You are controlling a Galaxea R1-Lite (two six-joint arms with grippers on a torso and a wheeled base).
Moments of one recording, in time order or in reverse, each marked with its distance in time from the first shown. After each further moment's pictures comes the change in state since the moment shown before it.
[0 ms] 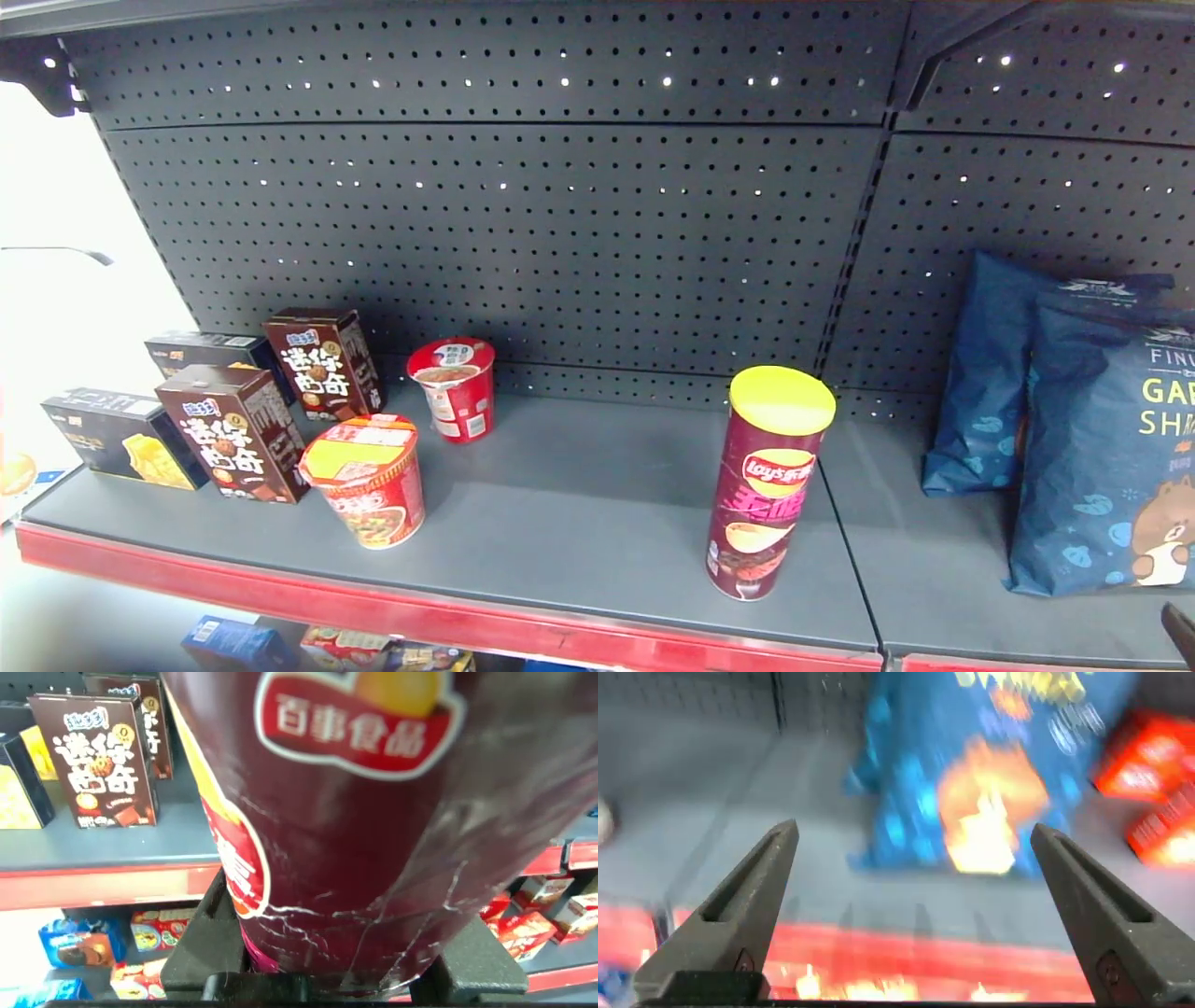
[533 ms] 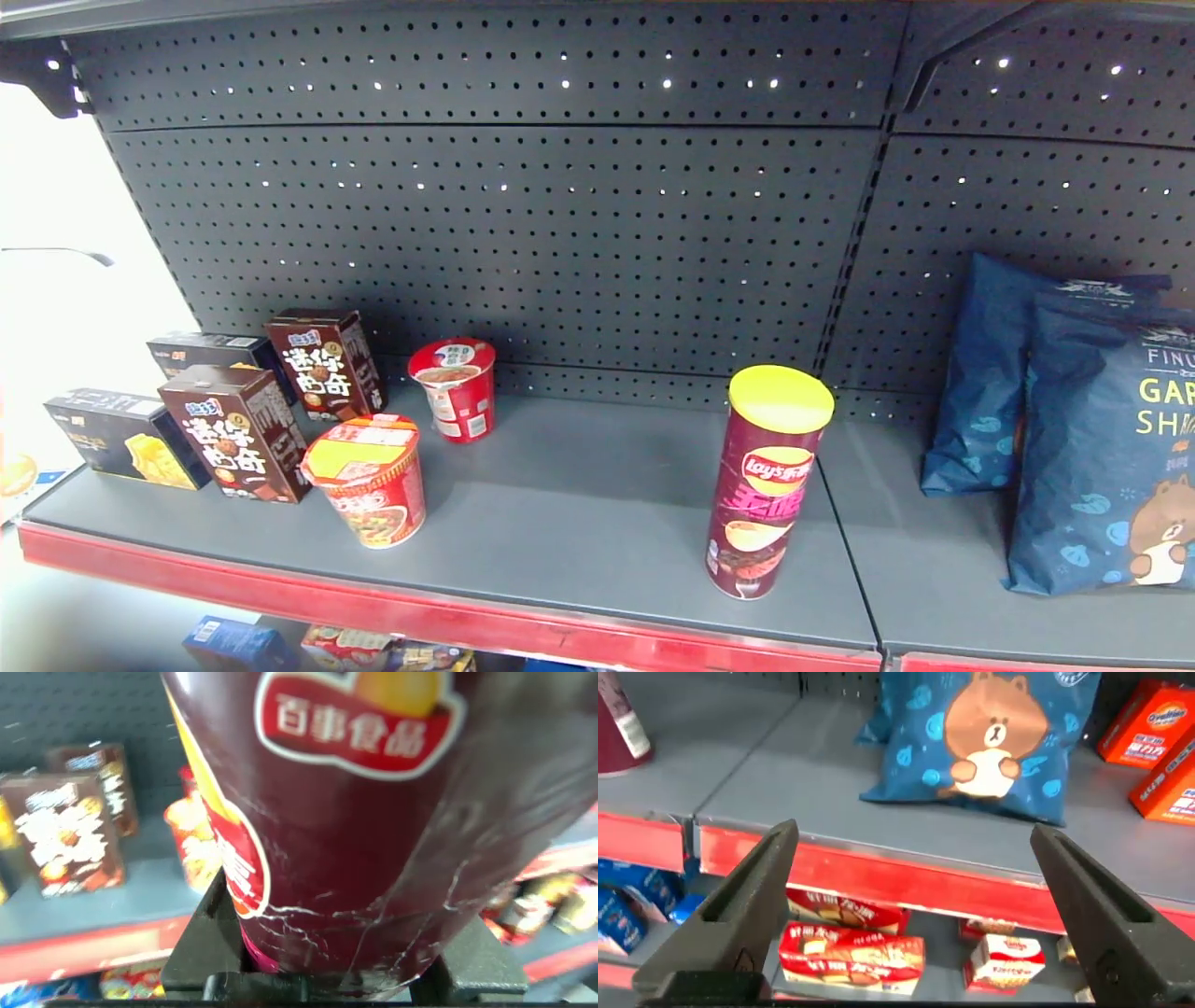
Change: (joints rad) left arm -0.133 0.092 -0.159 -0.002 -0.011 0.013; right arm -0.004 -0.418 -0.001 0.381 0.066 -0.003
